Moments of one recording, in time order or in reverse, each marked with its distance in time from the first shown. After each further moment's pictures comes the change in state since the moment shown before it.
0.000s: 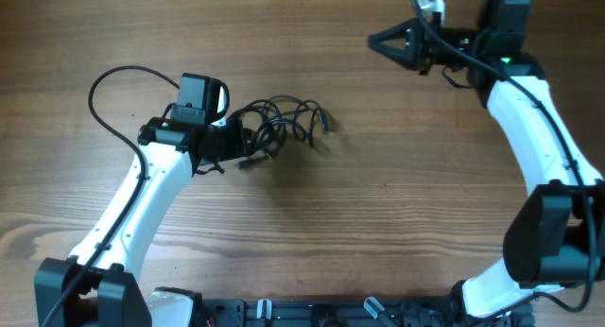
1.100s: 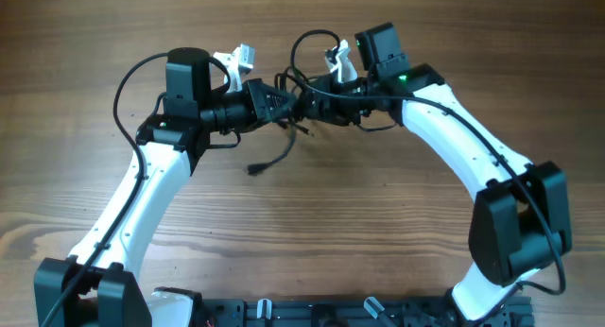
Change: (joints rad) left arm 0.012 0.000 -0.002 0.512 0.743 -0.324; right arm 0.400 0.079 0.000 -0.314 0.552 -0.197
